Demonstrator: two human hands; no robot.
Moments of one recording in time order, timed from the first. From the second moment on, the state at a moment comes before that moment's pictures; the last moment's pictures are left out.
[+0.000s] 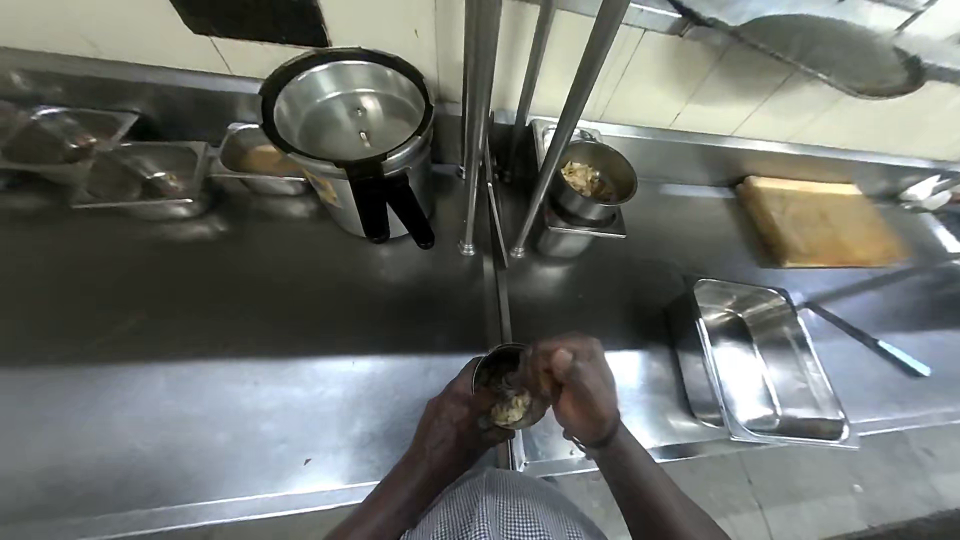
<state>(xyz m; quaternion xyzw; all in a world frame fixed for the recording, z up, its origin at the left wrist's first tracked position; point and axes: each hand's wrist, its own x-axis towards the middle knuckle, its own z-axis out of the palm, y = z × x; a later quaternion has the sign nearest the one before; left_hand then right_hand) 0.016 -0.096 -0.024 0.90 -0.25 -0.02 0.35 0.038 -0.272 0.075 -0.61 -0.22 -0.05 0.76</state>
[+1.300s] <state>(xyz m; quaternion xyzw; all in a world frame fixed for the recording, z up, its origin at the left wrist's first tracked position) 0.019 -0.094 -0.024 0.91 -0.24 0.01 0.32 0.023 -0.285 0.088 -0.58 -0.22 -0.04 0.78</state>
